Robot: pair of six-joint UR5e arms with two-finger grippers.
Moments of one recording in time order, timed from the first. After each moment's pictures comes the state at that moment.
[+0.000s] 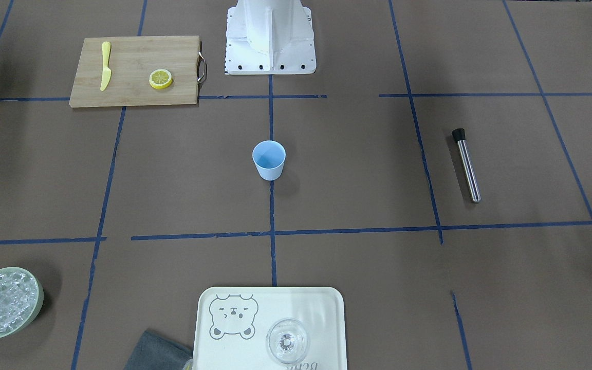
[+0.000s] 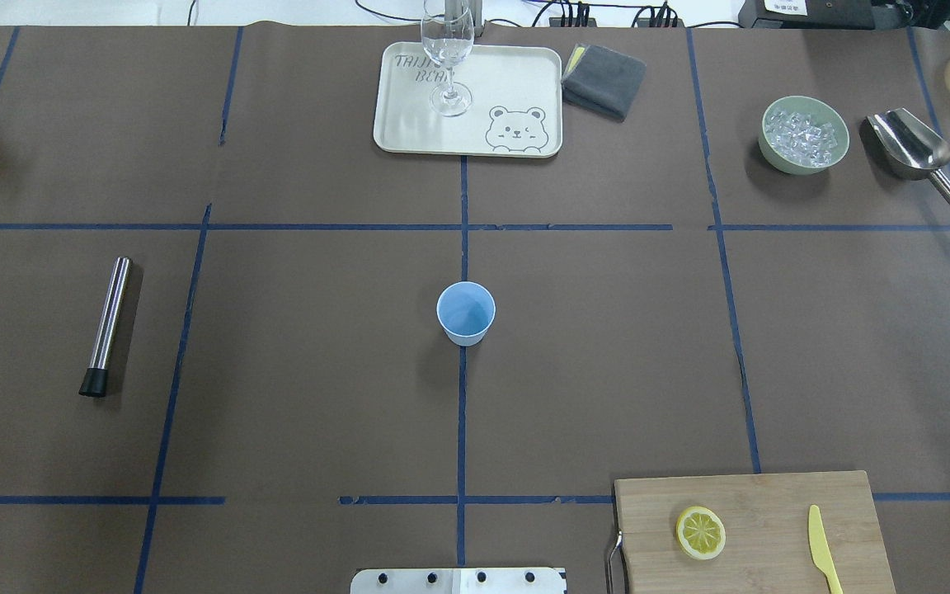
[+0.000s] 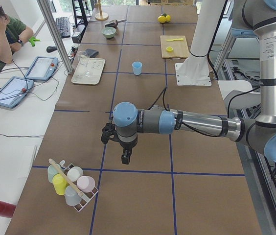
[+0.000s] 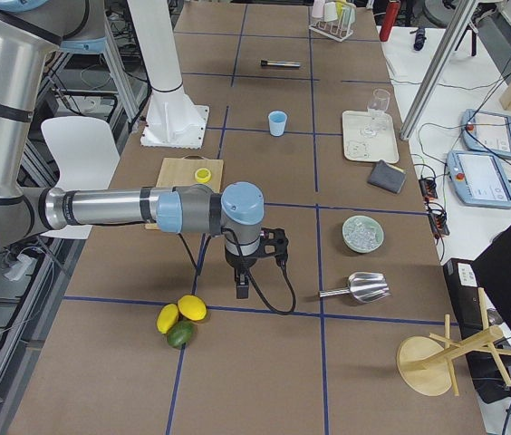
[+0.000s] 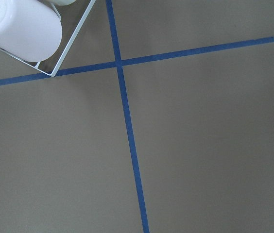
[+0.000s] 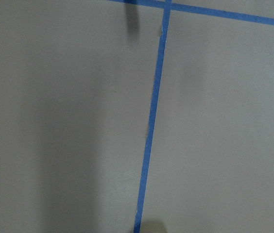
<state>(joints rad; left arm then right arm) -1.56 -1.43 -1.84 -1.47 -2.39 0.13 1.51 -1.88 1.97 -1.65 2.29 -0.07</state>
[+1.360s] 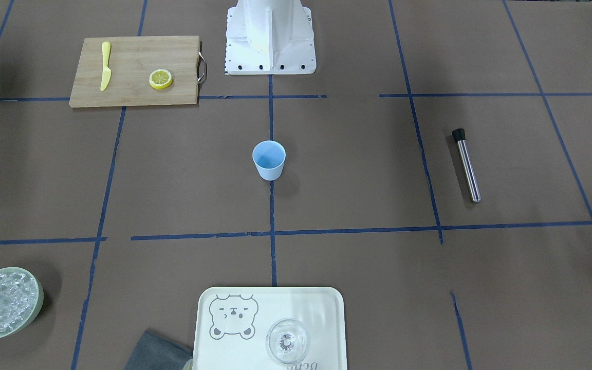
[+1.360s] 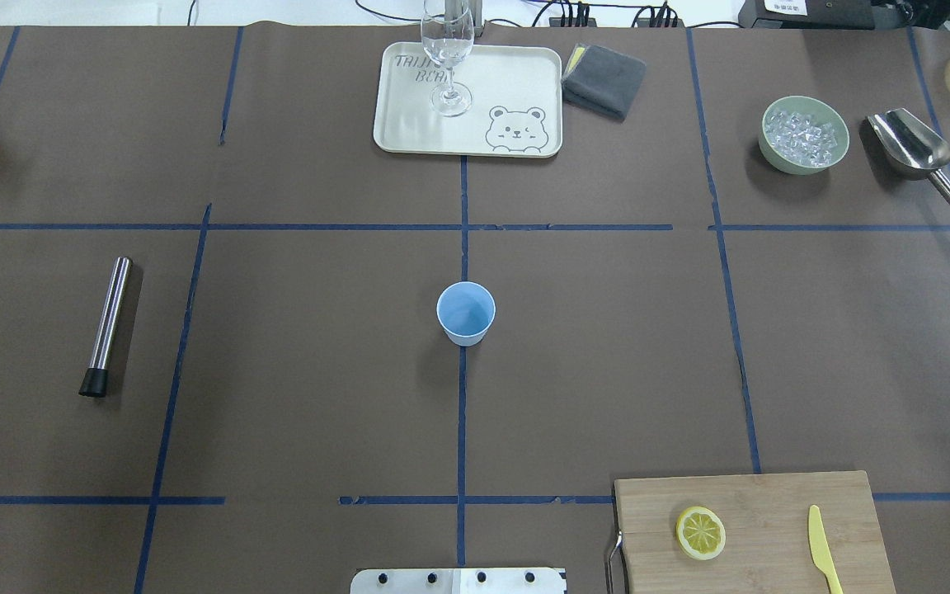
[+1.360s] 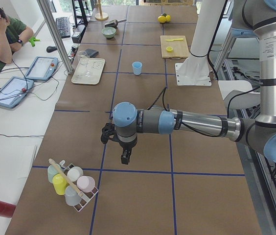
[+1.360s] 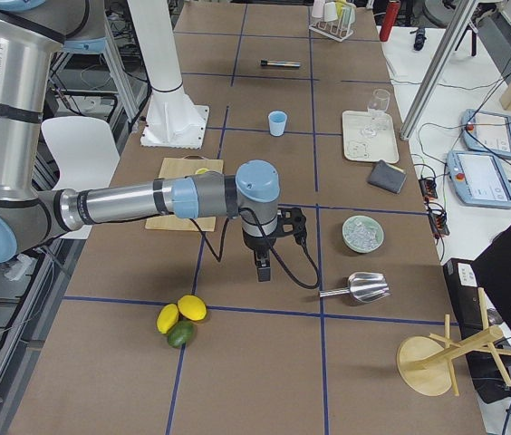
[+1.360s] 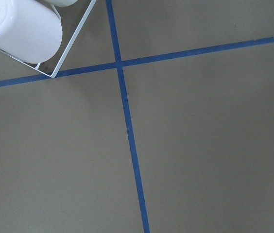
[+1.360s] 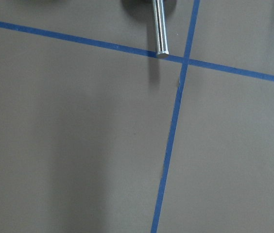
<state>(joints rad) -1.56 -1.44 -1.84 -1.47 -2.39 0.14 1.51 -1.79 1.99 -1.63 2.30 -0.05</state>
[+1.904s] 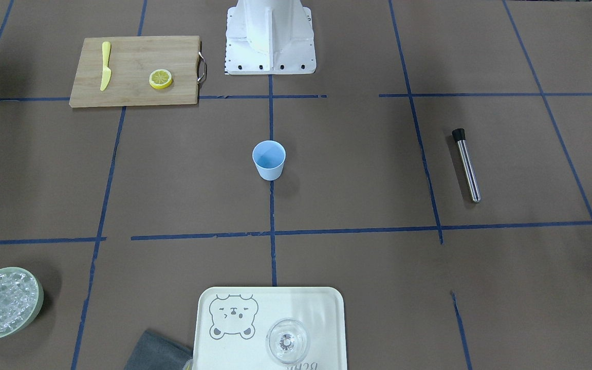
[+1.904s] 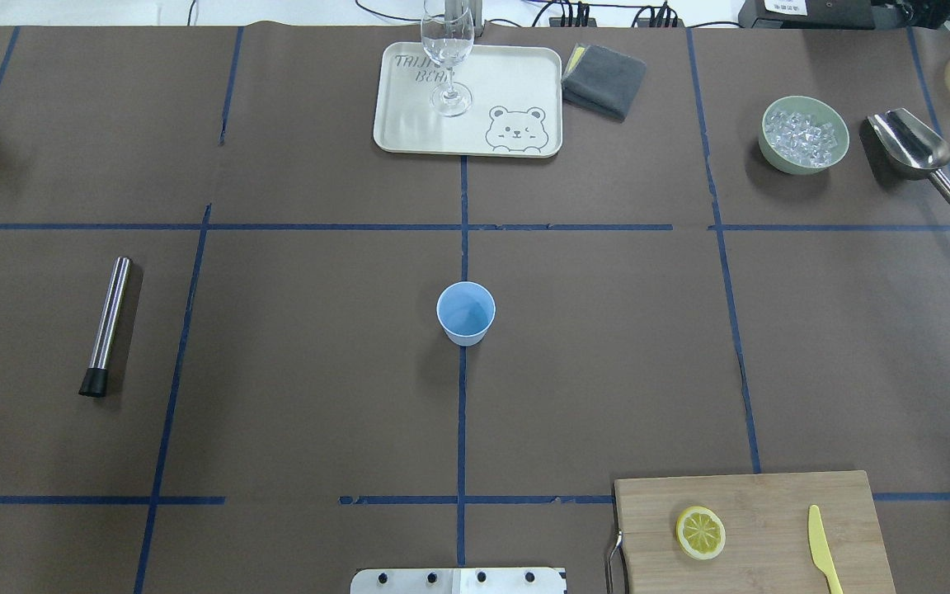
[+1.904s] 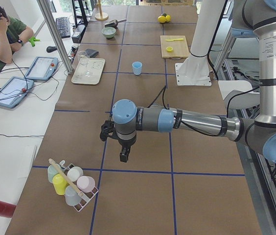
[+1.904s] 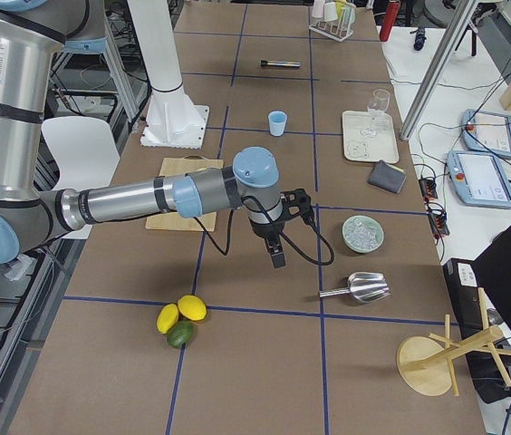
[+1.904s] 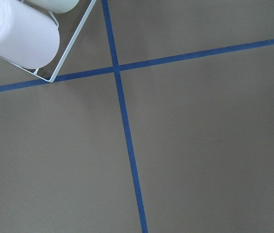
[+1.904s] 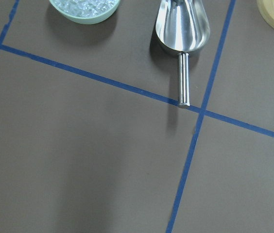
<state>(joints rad) -1.56 -1.45 -1.85 -1.47 -2.39 0.14 1.48 -1.80 2.01 -1.46 2.31 -0.04</state>
